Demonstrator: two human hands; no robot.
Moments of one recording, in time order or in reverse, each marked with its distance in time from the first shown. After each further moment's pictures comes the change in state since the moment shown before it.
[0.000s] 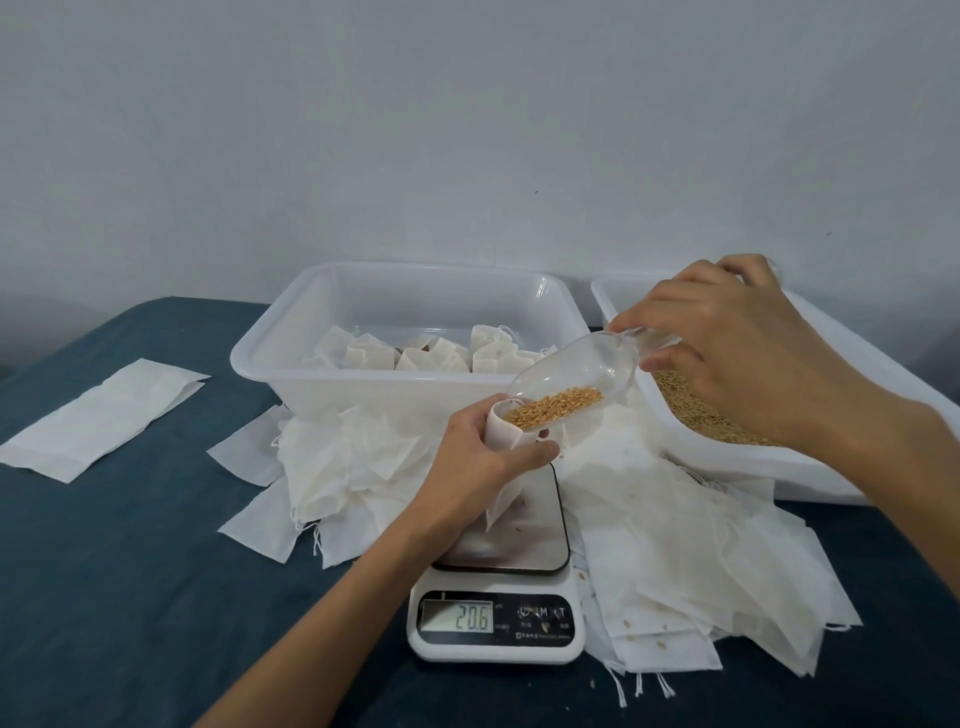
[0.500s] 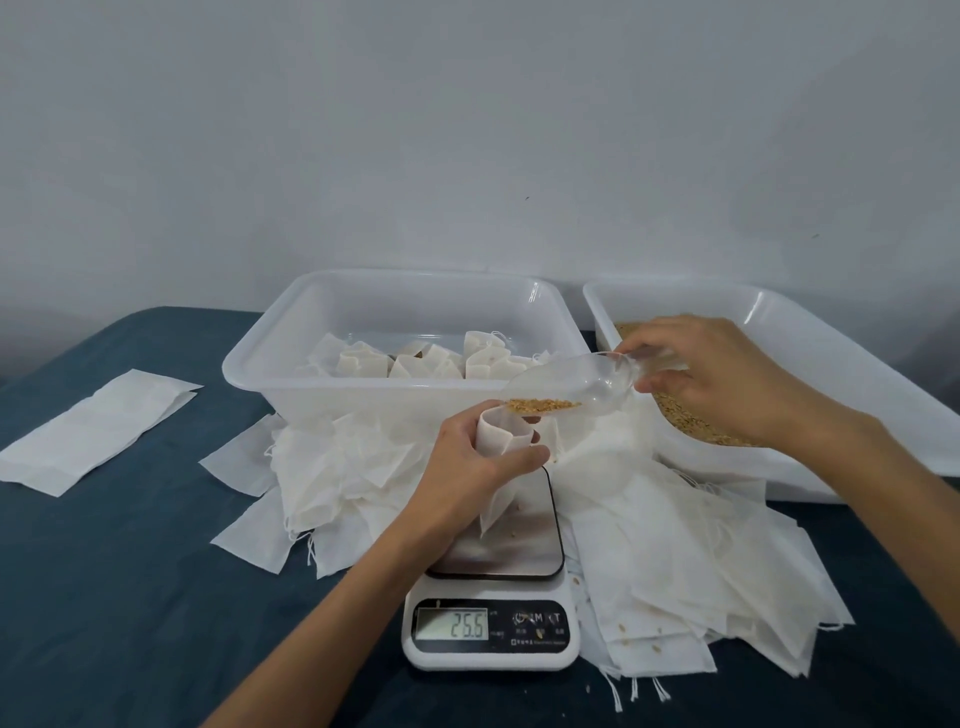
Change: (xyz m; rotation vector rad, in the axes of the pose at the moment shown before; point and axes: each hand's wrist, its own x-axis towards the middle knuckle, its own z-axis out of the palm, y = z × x) left_hand 0.000 -0.001 -0.002 0.048 0.008 0.003; right_hand -0.006 0.027 0.034 0.379 -0.207 0.264
